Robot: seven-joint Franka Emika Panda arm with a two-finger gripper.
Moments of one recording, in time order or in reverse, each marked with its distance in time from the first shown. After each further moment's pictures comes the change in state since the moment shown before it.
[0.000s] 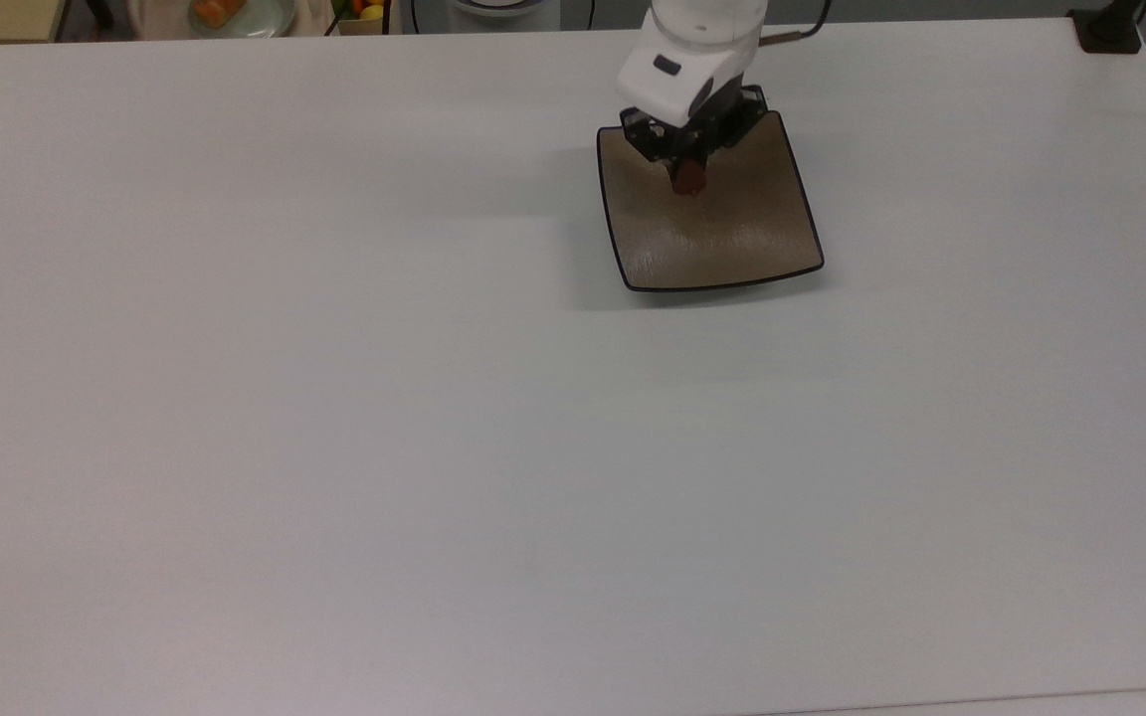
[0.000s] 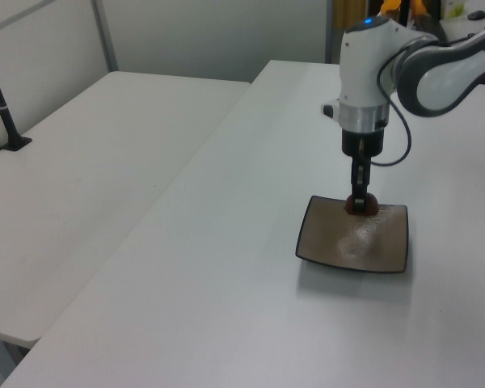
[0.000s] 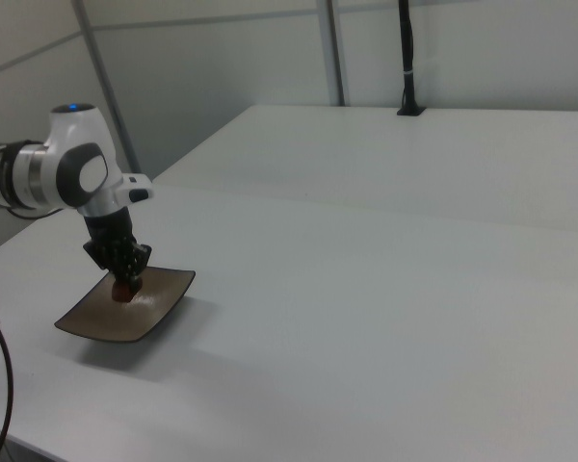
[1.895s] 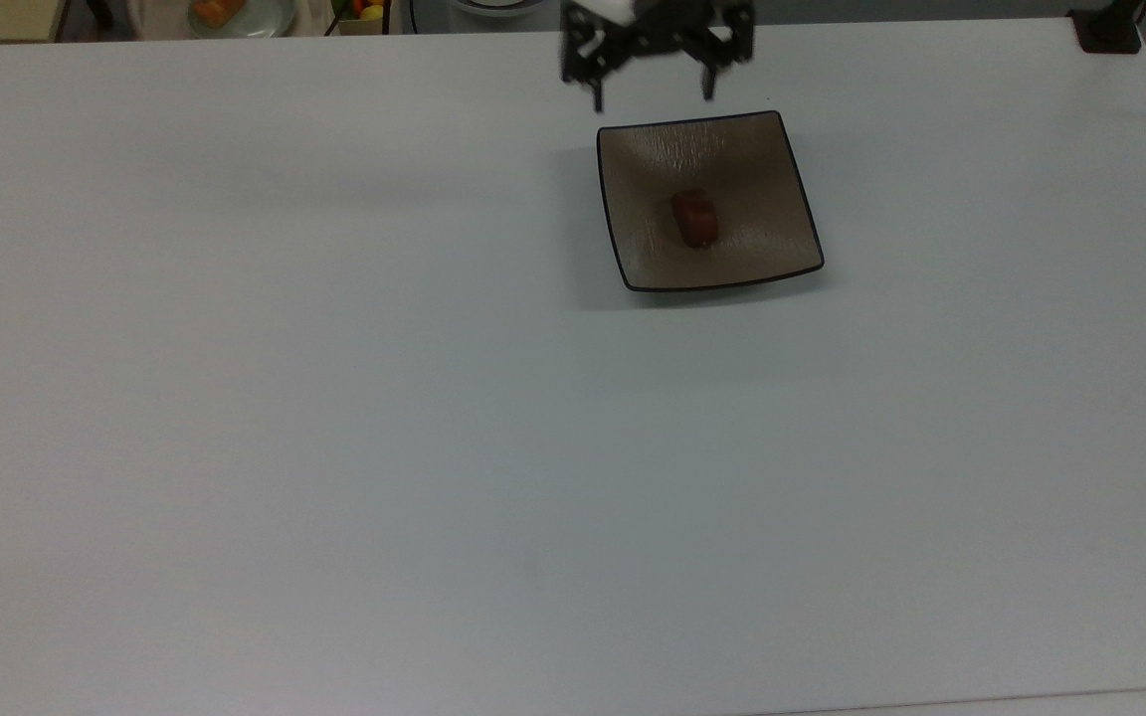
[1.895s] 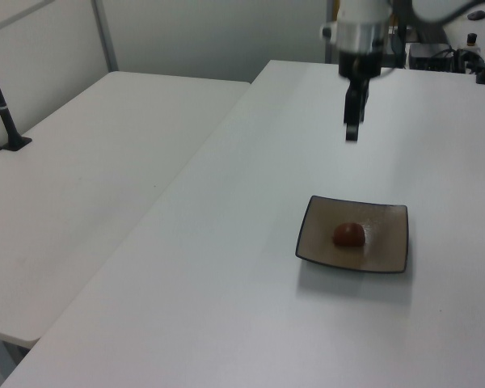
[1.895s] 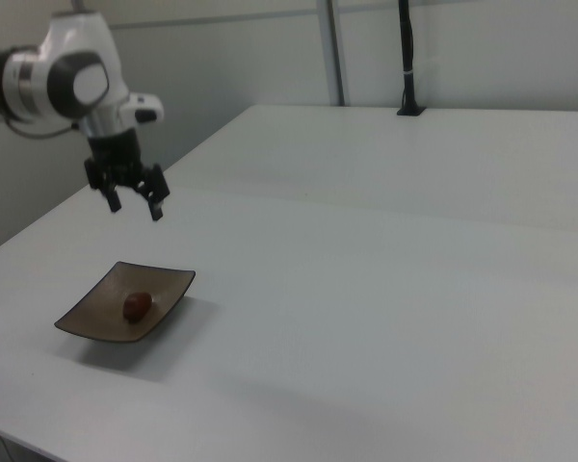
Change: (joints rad) arm -0.097 -0.070 -0.021 0.277 -0.001 -0.320 0.002
